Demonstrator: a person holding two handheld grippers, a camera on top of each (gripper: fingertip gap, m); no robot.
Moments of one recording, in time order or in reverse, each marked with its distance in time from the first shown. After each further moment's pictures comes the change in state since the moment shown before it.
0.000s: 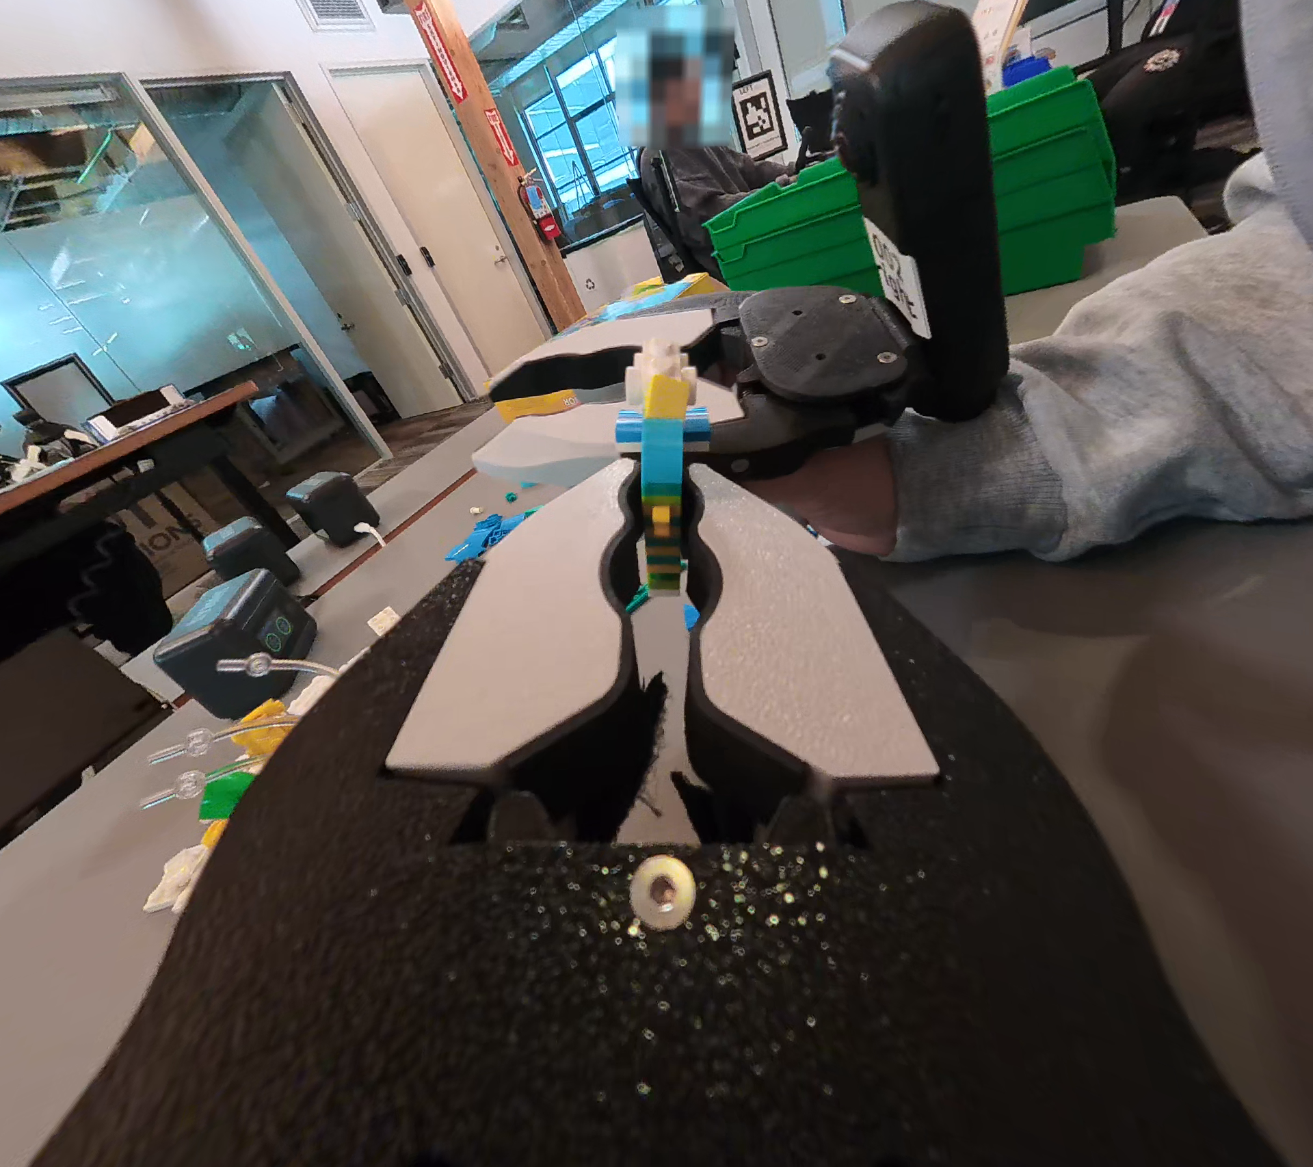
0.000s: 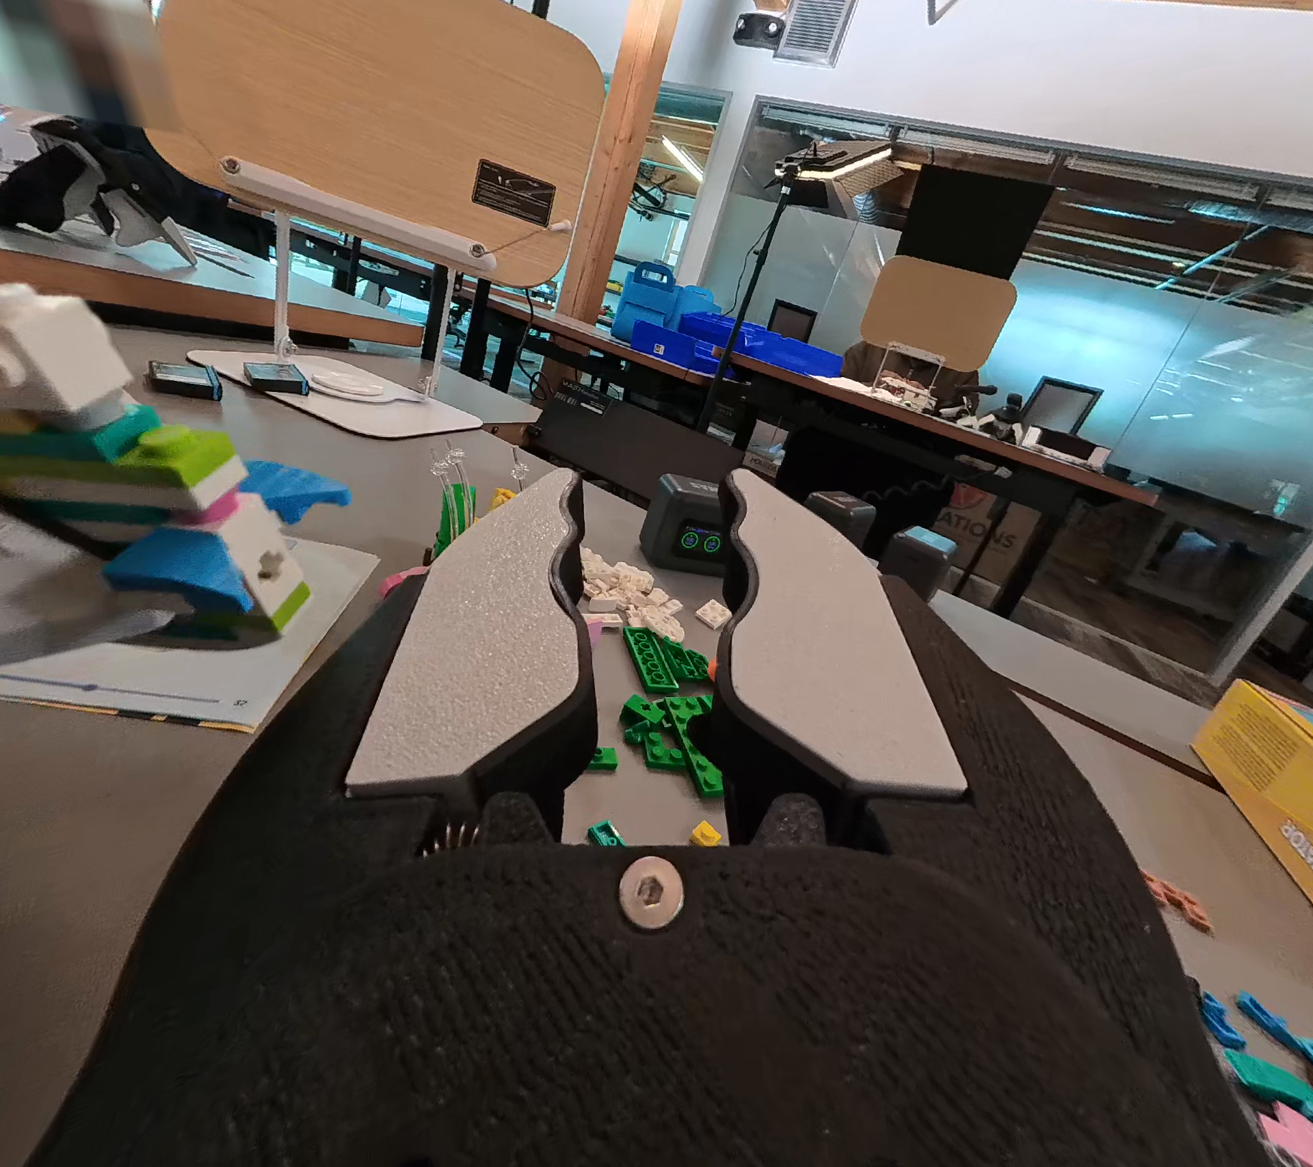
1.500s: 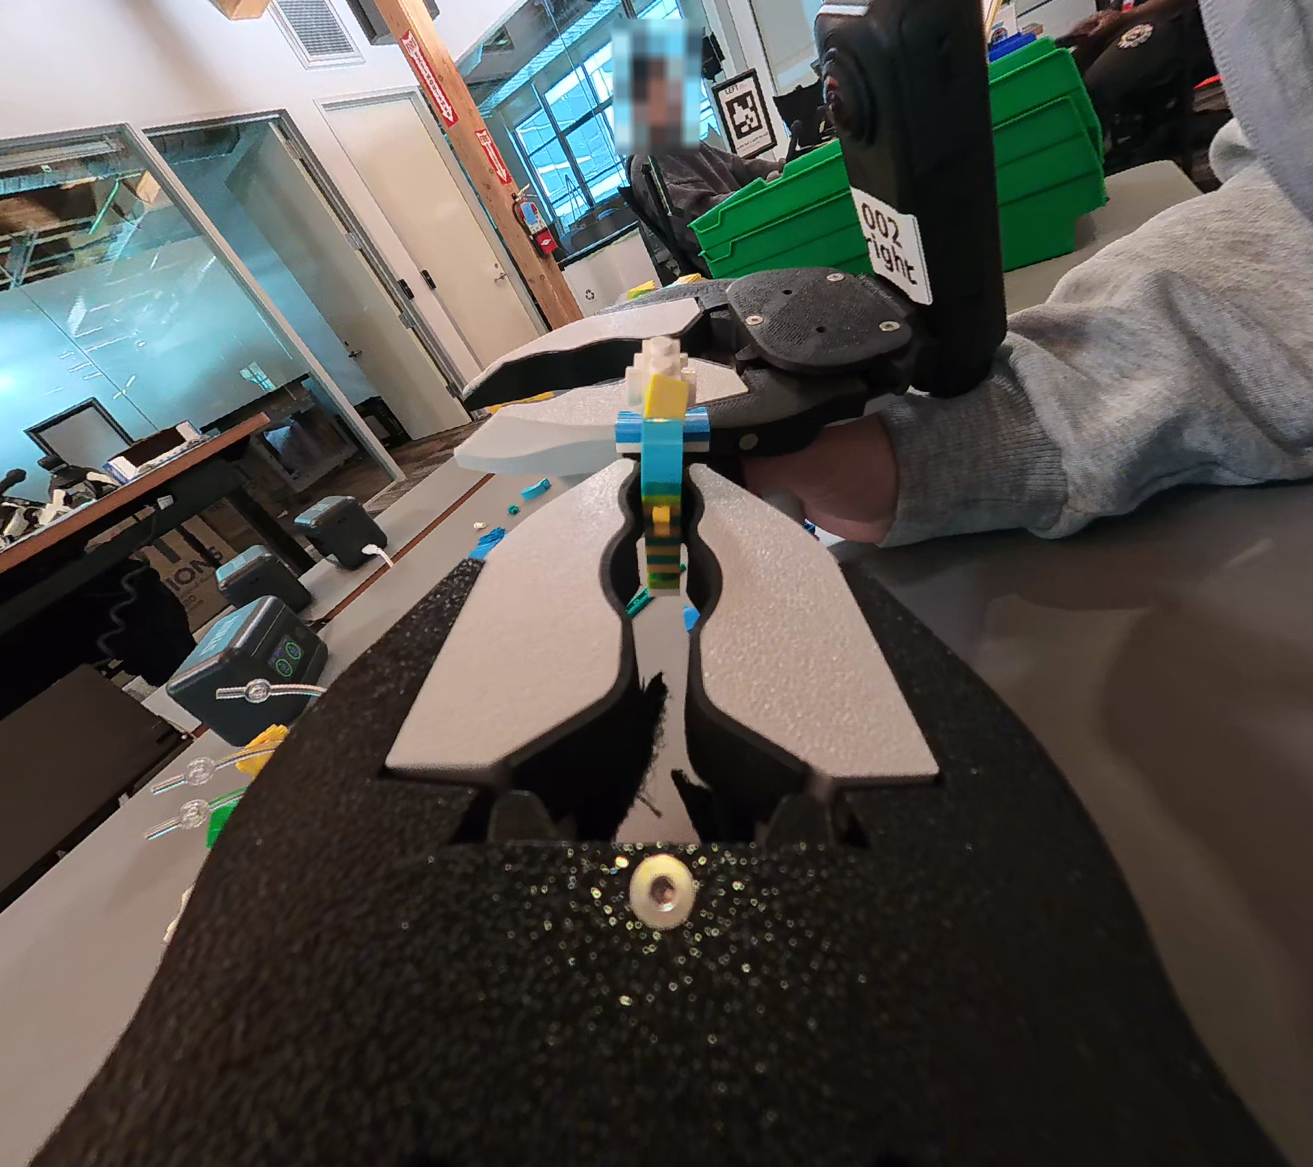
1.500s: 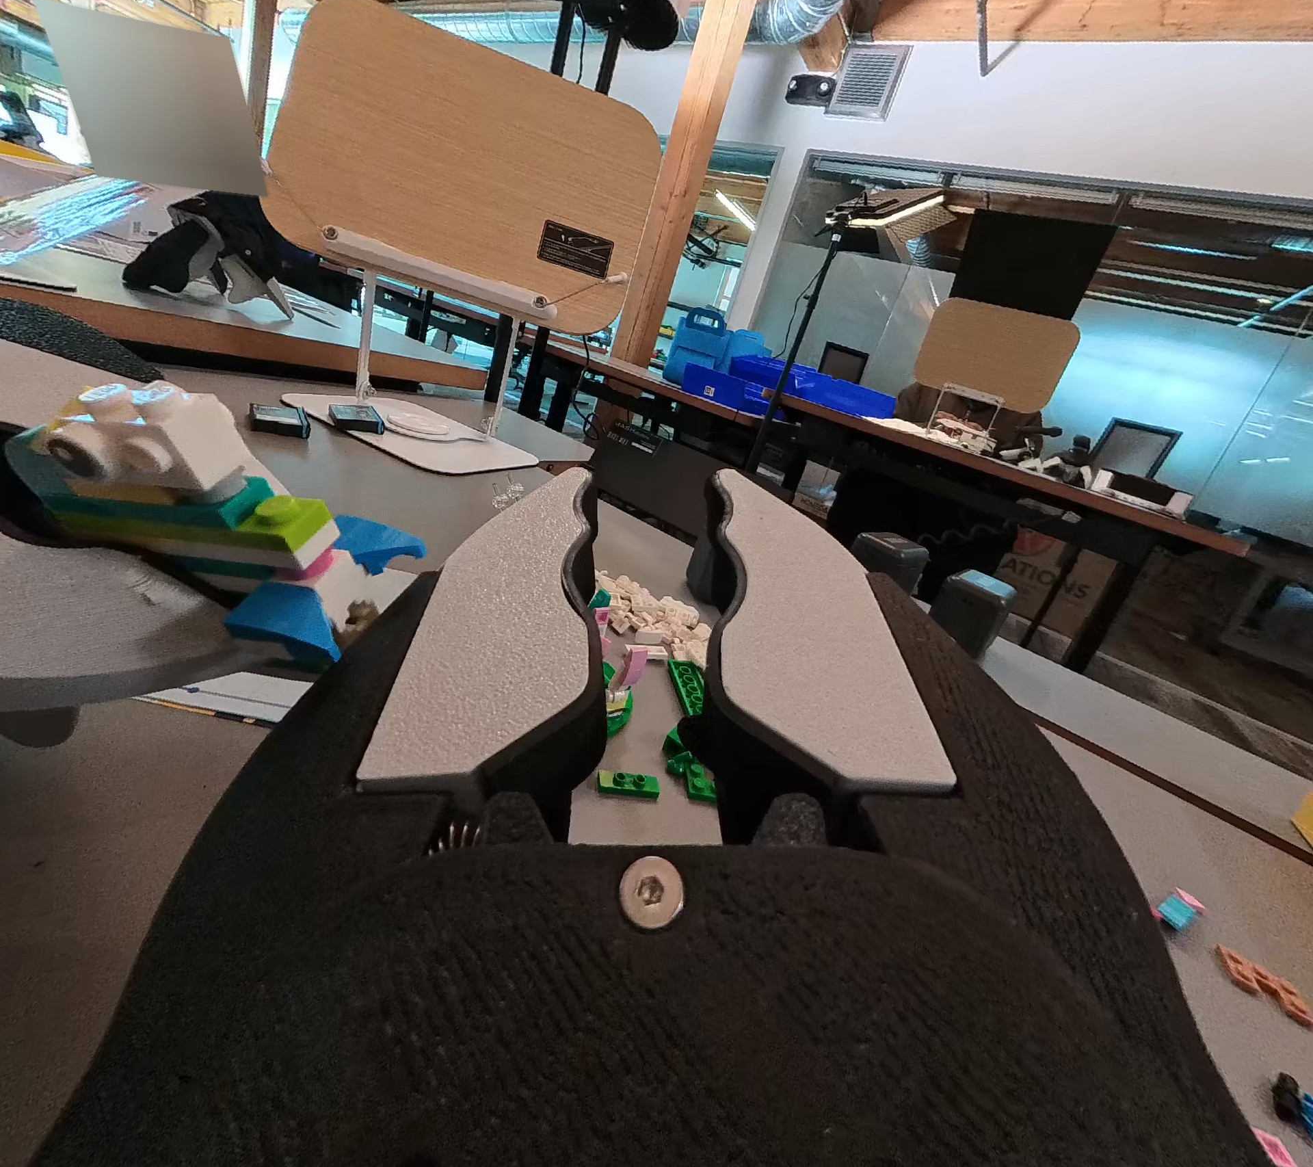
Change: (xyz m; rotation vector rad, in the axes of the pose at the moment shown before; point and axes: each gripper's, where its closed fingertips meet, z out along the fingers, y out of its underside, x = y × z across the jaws) left arm 0.007 0.001 0.002 0.009 0.013 0.067; right arm -0.013 -0.020 -0.013 0.069 -0.084 0.034
